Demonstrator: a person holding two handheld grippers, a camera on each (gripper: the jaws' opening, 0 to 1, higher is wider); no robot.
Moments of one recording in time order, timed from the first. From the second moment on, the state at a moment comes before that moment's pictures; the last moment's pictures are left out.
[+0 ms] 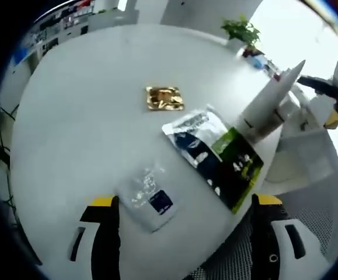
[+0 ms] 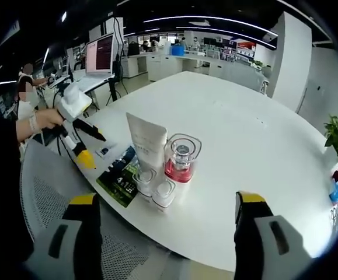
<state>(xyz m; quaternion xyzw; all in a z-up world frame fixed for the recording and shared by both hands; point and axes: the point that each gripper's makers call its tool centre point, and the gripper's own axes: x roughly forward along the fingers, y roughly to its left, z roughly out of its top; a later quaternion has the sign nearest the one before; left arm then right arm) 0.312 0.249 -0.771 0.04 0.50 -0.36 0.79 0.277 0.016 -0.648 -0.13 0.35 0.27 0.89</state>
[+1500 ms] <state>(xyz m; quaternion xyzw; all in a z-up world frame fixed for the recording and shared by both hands) 0.330 0.261 -0.786 0.22 0.45 -0.38 0.77 0.272 0.016 -0.656 -0.13 0.36 0.27 0.88</state>
